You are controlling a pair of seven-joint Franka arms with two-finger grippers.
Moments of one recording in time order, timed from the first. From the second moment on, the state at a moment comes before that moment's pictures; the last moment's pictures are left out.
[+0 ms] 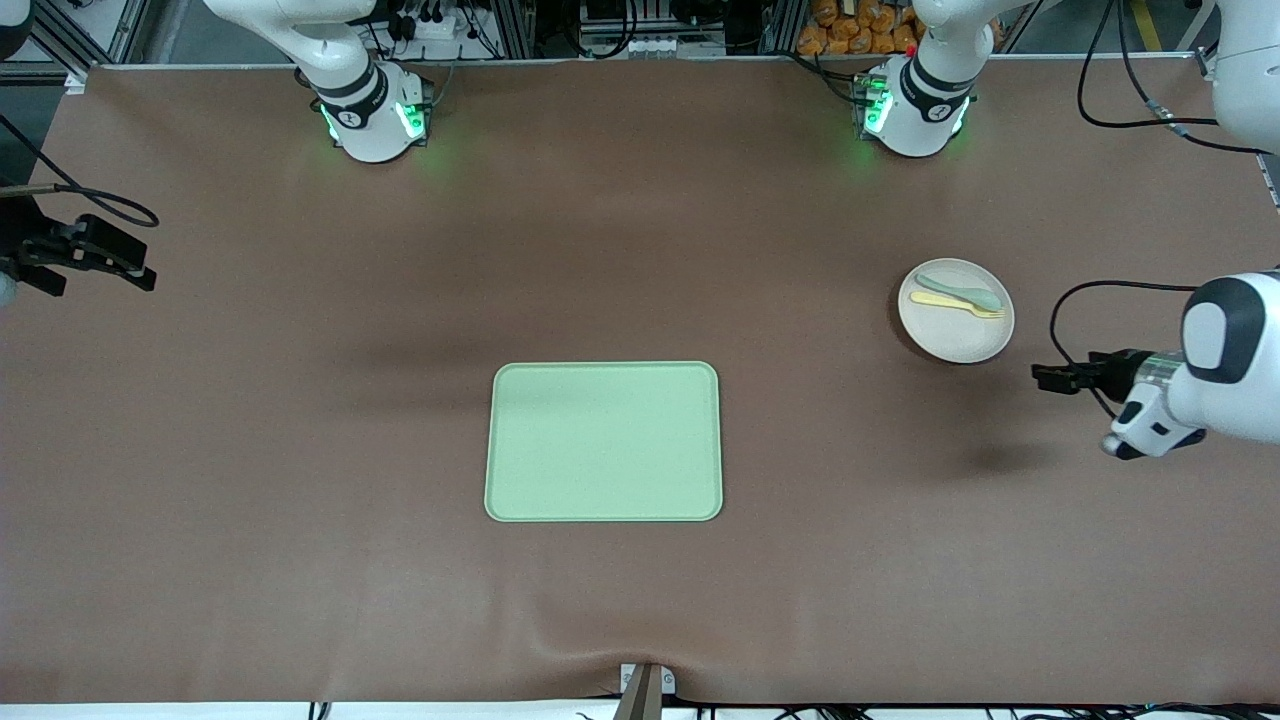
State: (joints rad) left arm 0.37 0.55 -0.25 -1.65 0.09 1.69 -0.08; right arm 0.02 0.03 -0.06 -1.53 0.01 1.56 -0.08
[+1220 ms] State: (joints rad) left arm 0.53 0.44 -0.25 -2.00 0.06 1.90 0.37; right arm 0.02 0.03 -0.06 -1.53 0.01 1.56 -0.08
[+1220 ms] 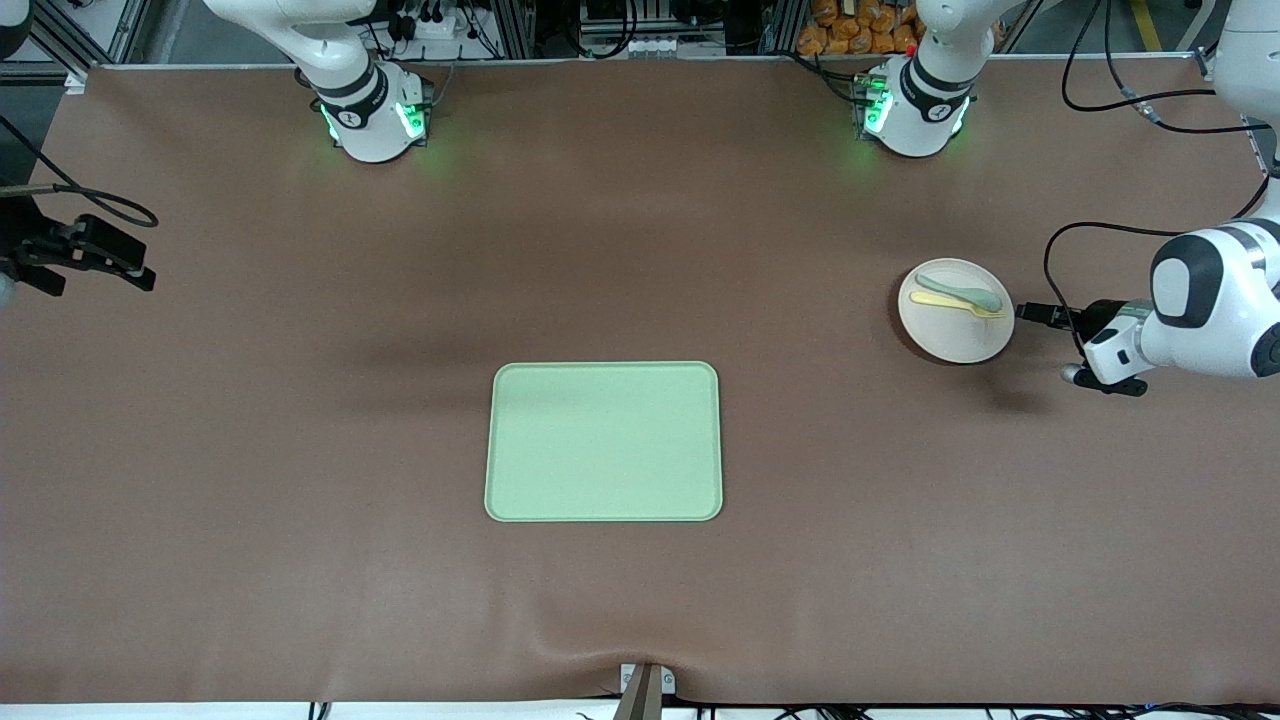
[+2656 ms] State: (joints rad) left arm 0.57 0.38 -0.30 -2.20 0.02 2.10 0.11; right arm 0.02 0.03 -0.06 -1.53 0.01 1.56 -0.08
